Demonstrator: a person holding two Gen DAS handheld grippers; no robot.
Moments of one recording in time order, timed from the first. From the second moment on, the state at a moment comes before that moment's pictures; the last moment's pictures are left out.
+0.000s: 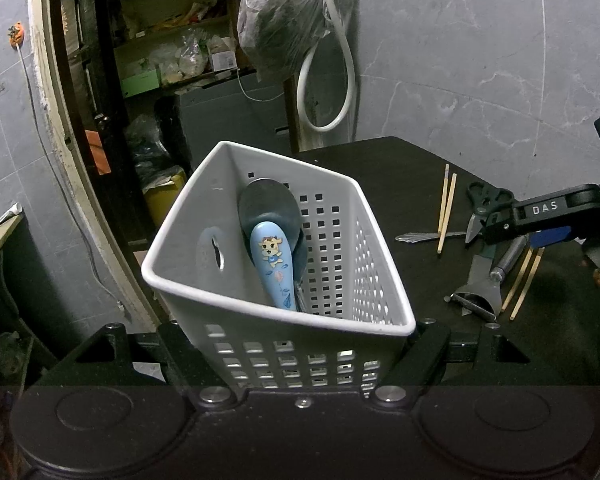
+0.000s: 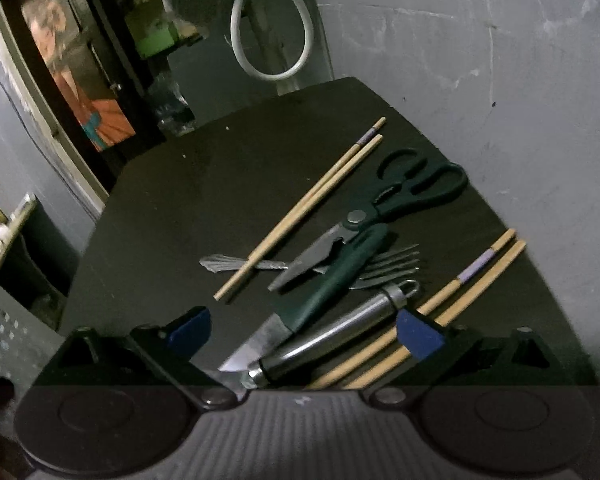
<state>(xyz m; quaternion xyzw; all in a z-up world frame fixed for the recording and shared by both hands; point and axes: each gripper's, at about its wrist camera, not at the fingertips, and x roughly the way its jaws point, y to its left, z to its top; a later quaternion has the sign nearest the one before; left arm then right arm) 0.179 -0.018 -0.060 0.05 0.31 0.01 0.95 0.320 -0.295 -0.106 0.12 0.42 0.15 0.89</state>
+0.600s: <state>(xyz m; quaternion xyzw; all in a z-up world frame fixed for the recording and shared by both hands) 0.178 -0.017 -0.060 0.05 0.31 0.01 0.95 0.326 -0.292 -0.116 0.14 0.44 0.10 0.88</state>
